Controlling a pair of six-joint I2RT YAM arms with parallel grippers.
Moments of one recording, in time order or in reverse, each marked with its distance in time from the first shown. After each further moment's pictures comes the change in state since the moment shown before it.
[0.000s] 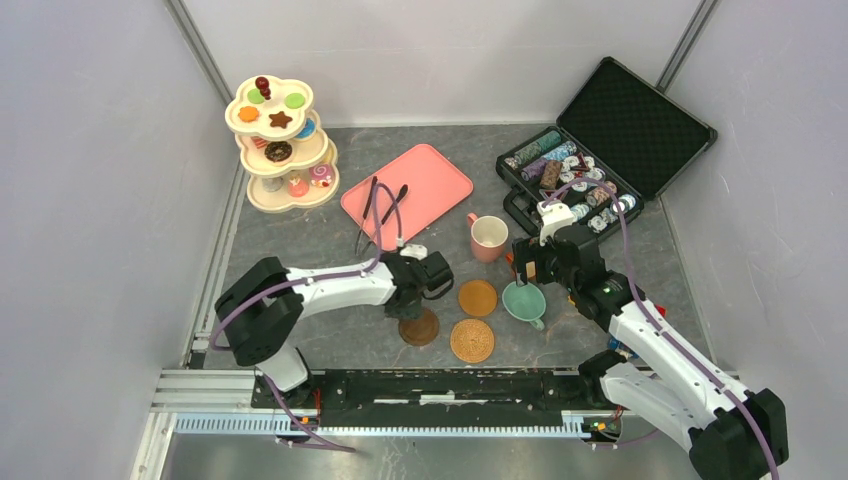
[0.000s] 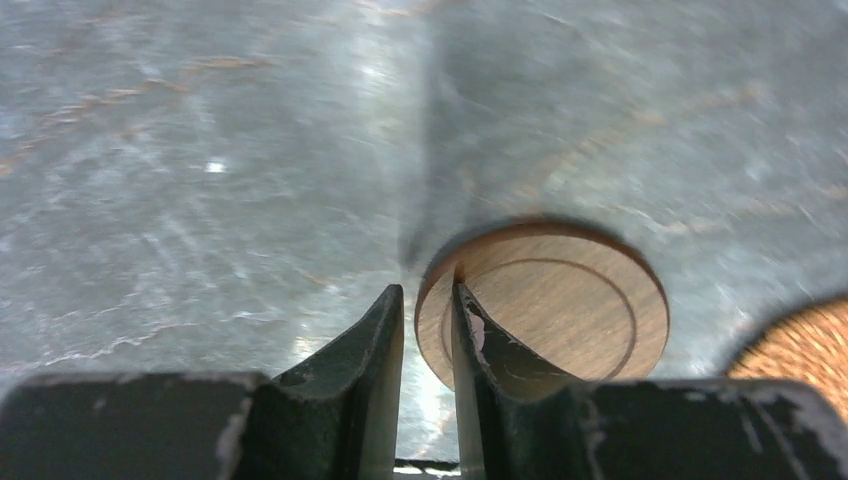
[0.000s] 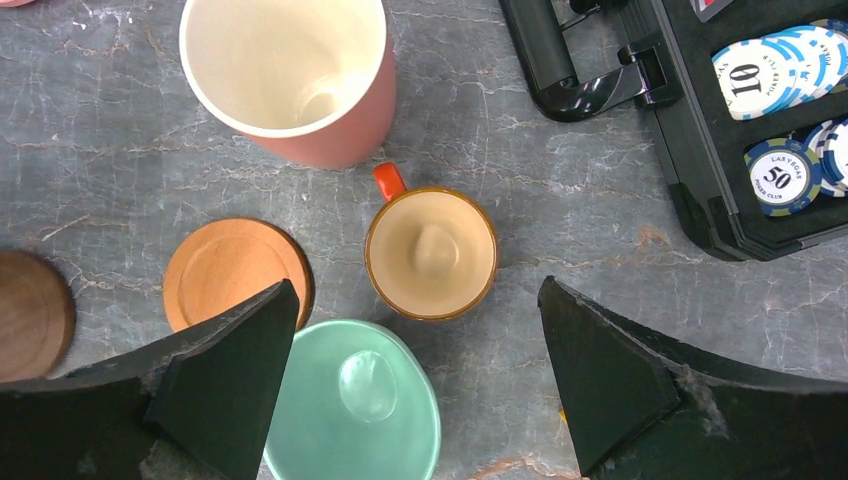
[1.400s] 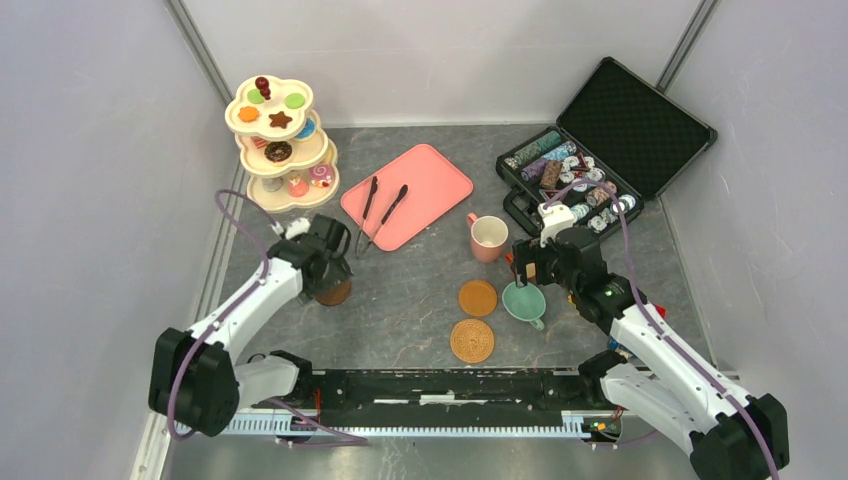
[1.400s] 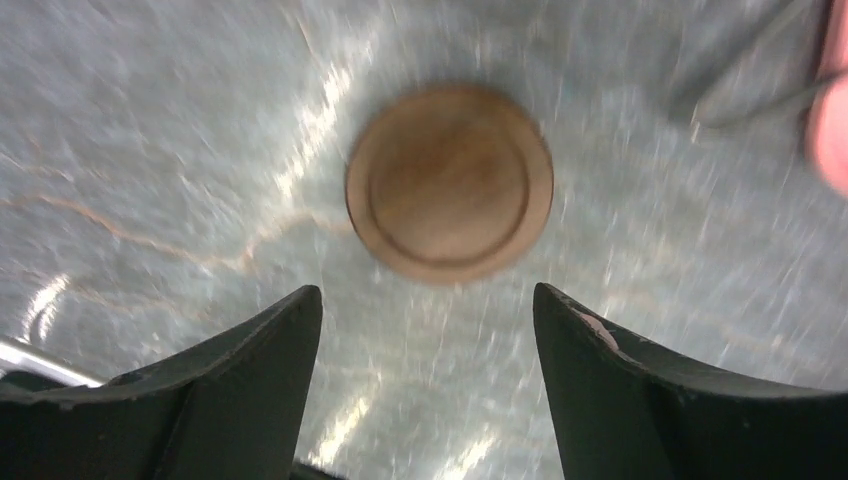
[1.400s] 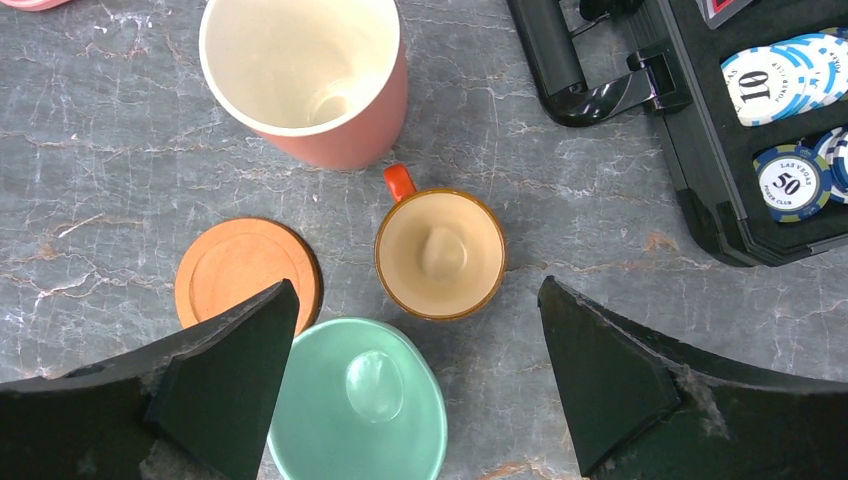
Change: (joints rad) left arm 0.714 -0.431 -0.179 -0.048 -0.065 0.004; right arm 0.000 -0.025 -0.014 0.013 -0.019 0.000
